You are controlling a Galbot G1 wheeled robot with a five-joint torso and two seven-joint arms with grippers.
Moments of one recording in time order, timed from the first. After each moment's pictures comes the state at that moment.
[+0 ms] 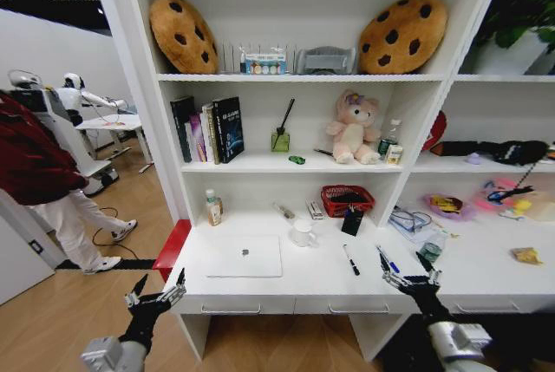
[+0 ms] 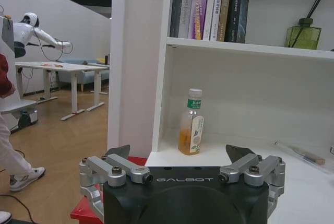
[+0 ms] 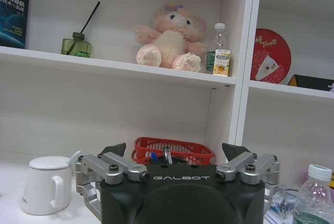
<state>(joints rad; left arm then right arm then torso) 1.92 -1.33 -0.71 -2.40 -0.41 0.15 -0.16 -1.77 1.21 0.89 2.06 0.38 0.16 -0.07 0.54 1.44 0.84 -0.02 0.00</state>
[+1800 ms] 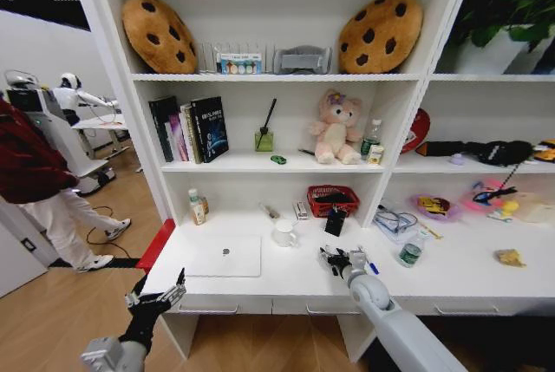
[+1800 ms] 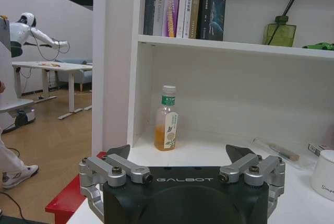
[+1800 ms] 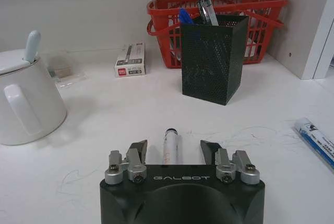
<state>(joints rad) 1.92 -1.33 -0.71 -2.40 -0.41 0.15 -0.16 -1.07 1.03 0.22 1.63 0.74 -0.37 0.32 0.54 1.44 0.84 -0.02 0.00</state>
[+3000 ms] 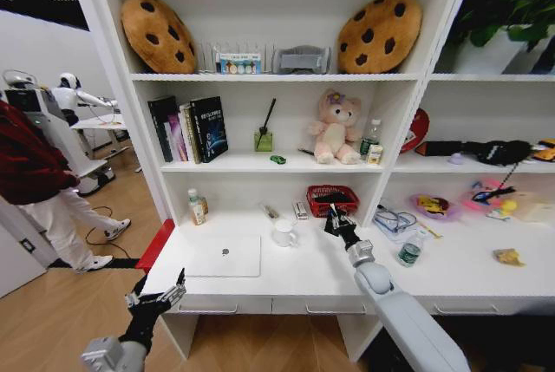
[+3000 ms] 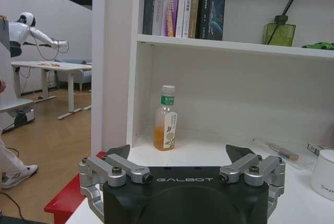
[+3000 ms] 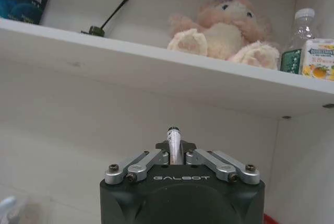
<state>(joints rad) 1.92 -1.33 -0.71 -2.40 -0.41 0.15 -0.16 -0.85 1.08 0.21 1.34 0.26 0.37 0.10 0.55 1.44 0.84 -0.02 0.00</state>
